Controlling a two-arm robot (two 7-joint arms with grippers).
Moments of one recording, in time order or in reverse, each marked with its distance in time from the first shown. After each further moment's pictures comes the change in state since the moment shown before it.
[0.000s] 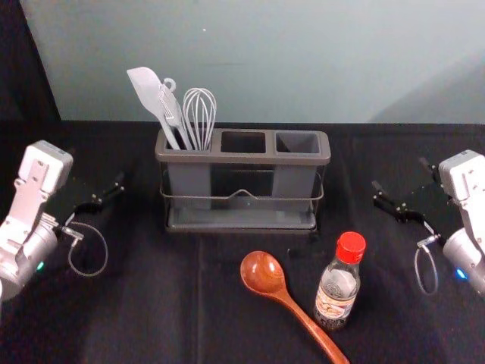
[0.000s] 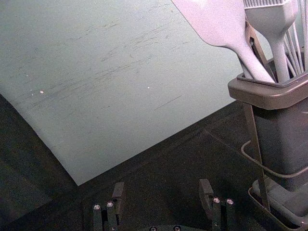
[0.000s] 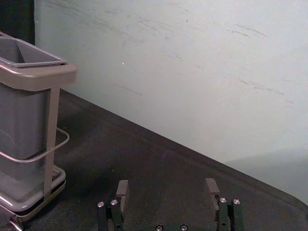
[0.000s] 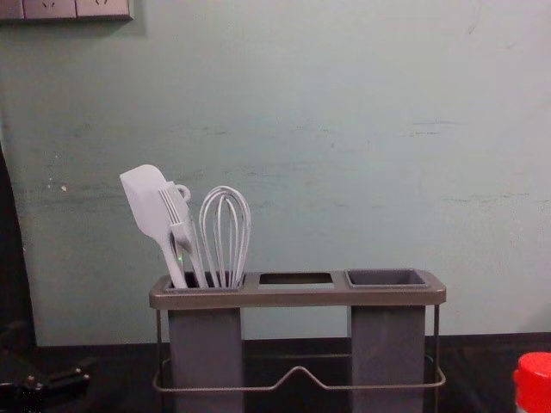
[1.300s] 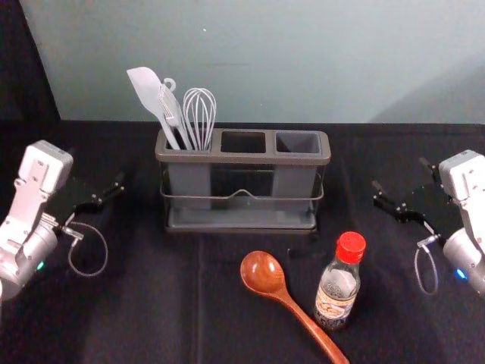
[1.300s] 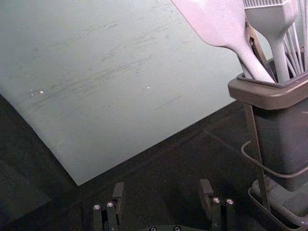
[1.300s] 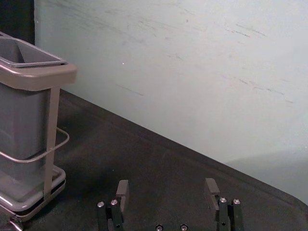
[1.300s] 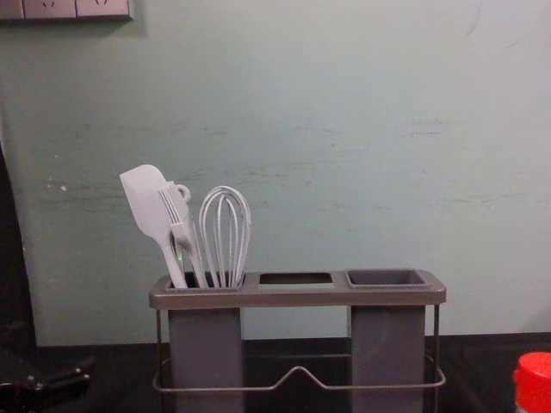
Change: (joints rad) left arm 0.000 0.000 0.000 0.000 0.000 0.000 0.000; right arm 0.000 0.000 0.000 0.000 0.000 0.000 0.000
